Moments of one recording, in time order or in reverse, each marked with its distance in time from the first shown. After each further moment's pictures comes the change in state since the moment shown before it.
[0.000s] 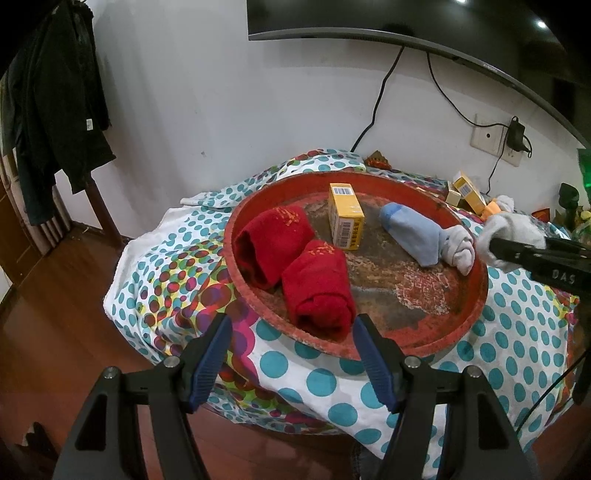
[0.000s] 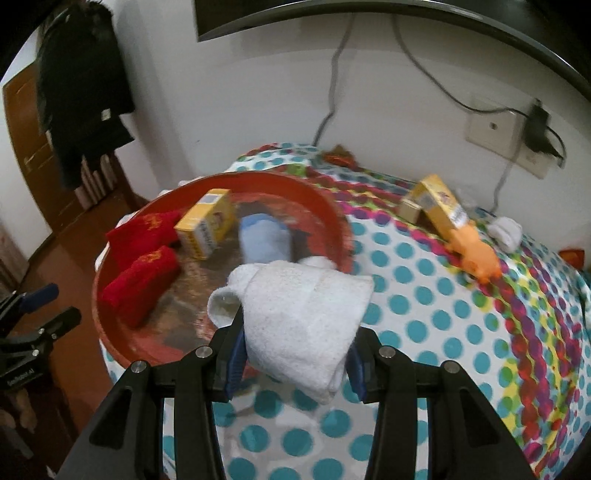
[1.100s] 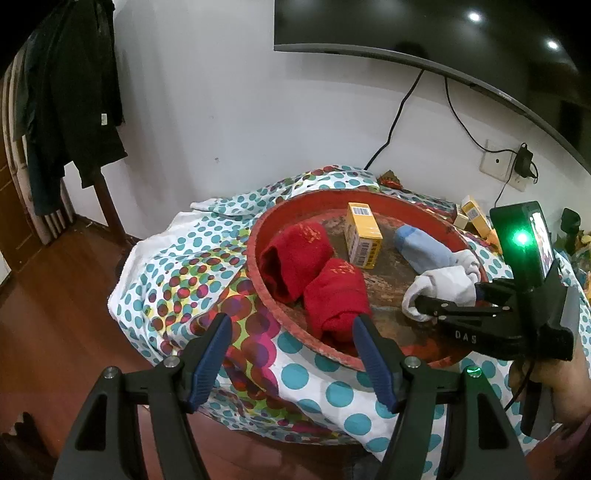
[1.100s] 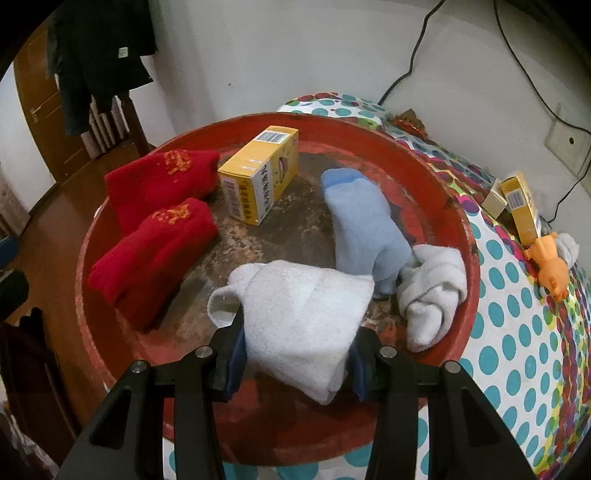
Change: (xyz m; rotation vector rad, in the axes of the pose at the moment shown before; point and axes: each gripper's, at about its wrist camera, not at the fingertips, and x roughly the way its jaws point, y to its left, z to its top) left arm -0.008 0.023 0.005 -0.062 -0.041 0.000; right arm 0.081 0.065 0.003 -0.100 0.156 -0.008
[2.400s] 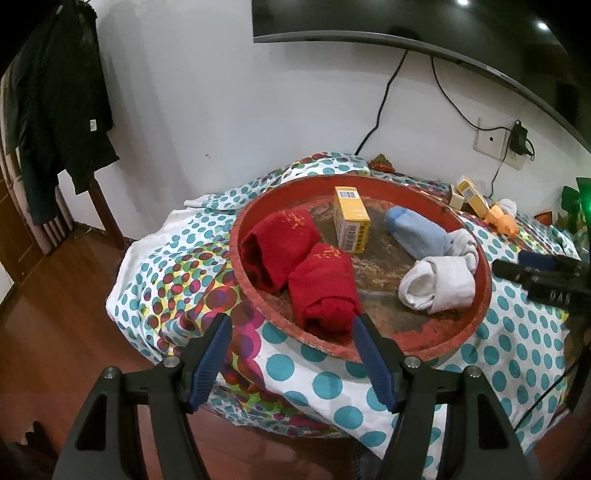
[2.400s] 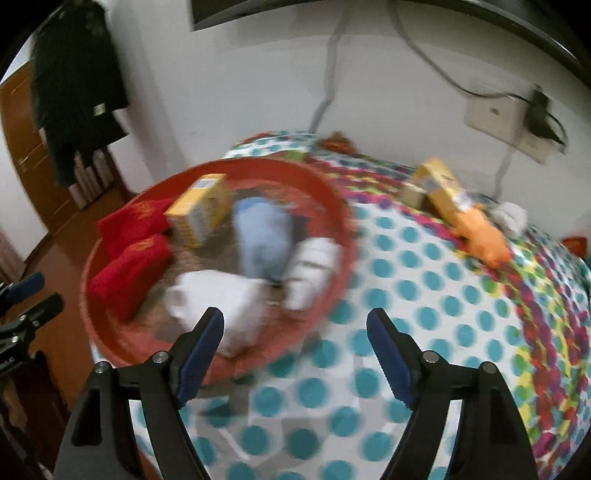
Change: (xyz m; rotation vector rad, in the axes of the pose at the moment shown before) left arm 0.007 -0.021 -0.006 0.062 0.029 0.007; right arm -0.068 -0.094 -0.040 0.177 -0.143 -0.049
